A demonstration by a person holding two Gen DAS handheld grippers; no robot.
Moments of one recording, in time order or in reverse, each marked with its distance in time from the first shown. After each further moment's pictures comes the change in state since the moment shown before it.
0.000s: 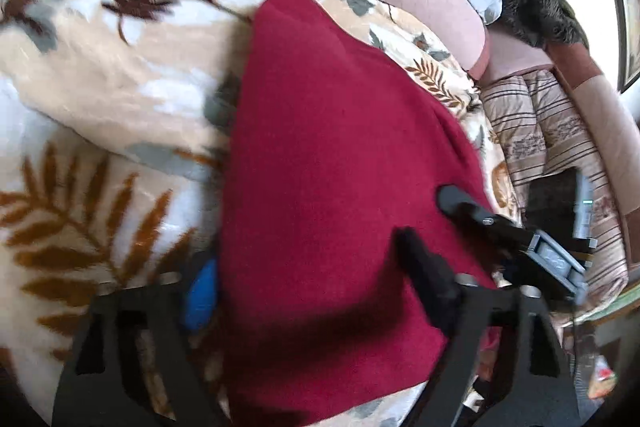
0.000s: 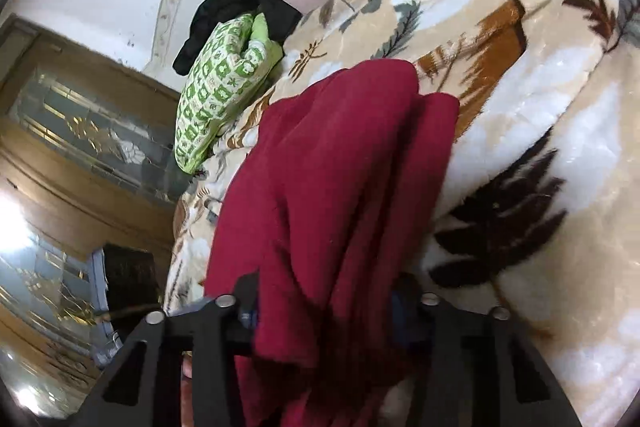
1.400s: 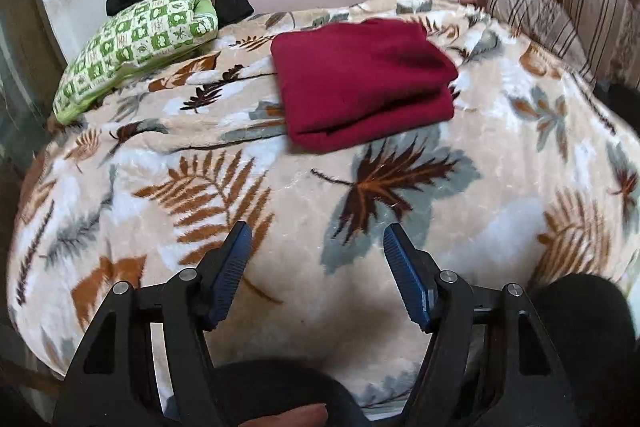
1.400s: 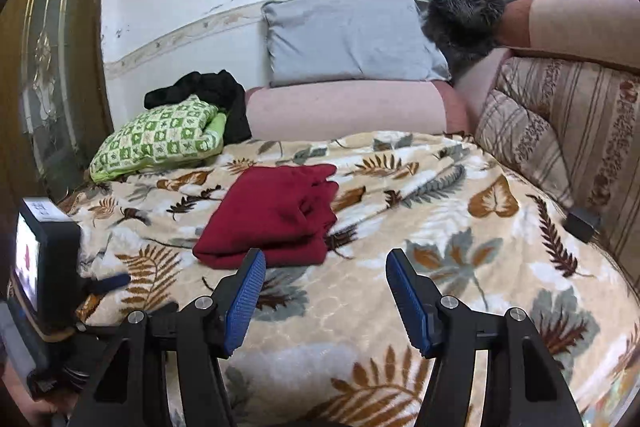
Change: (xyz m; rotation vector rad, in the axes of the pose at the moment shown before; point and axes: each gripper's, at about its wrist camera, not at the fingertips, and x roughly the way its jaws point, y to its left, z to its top) left arm -0.064 -0.077 -0.137 0.485 -0.193 0.496; right arm -0.145 0.146 -0.165 -0.381 -0.503 -0.711
